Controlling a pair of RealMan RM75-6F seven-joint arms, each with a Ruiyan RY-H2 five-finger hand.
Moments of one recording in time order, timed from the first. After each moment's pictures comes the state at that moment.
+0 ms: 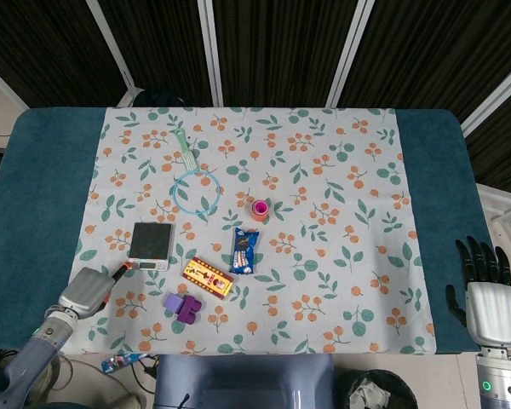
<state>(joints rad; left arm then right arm) -0.45 -1.25 0.06 -1.64 1.23 0.91 0.58 0.04 -1.23 0.12 -1.65 -1.48 1.60 -0.29</state>
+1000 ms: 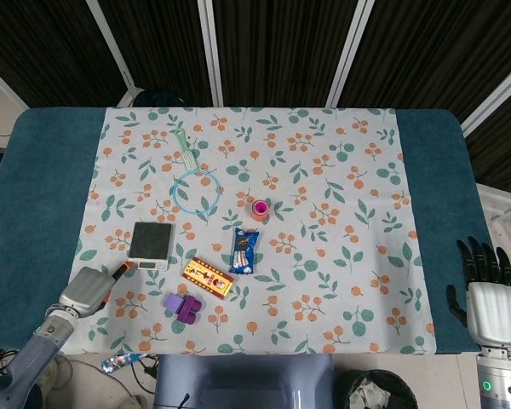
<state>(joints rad) -0.47 -1.26 0.08 -1.63 1.19 0.91 0.59 0.04 -1.23 0.12 -1.65 -1.48 1.60 -0.28</state>
